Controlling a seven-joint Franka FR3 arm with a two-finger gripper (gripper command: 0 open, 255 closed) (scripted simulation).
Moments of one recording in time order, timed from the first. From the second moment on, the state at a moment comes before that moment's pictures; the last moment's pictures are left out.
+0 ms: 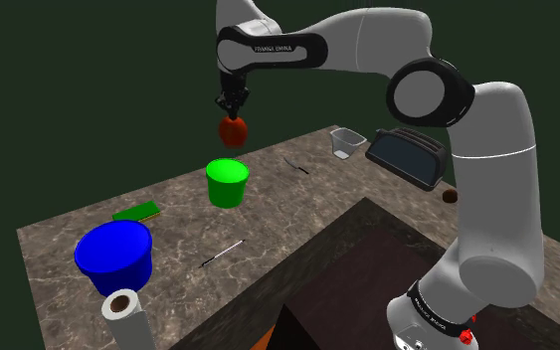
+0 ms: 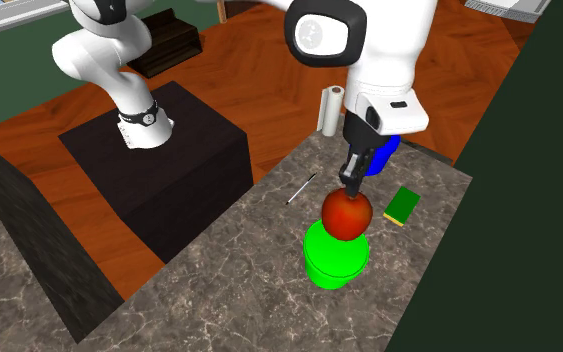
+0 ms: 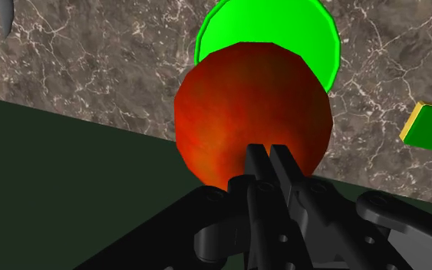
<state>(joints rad) 0.09 0.63 0.17 -1.18 -0.31 1.89 0.12</state>
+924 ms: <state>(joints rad) 0.08 0.66 0.17 -1.30 -0.33 2.05 0.16</state>
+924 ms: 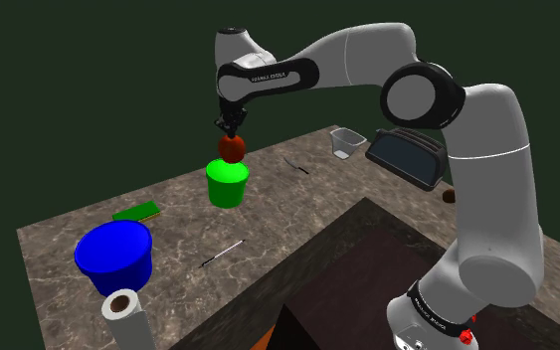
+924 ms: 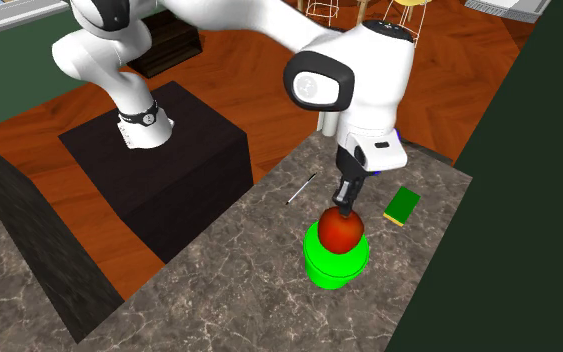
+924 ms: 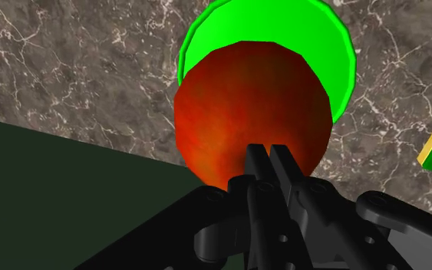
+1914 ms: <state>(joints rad) 0.08 0.70 0.16 -1.35 -0.35 2.13 0.18</state>
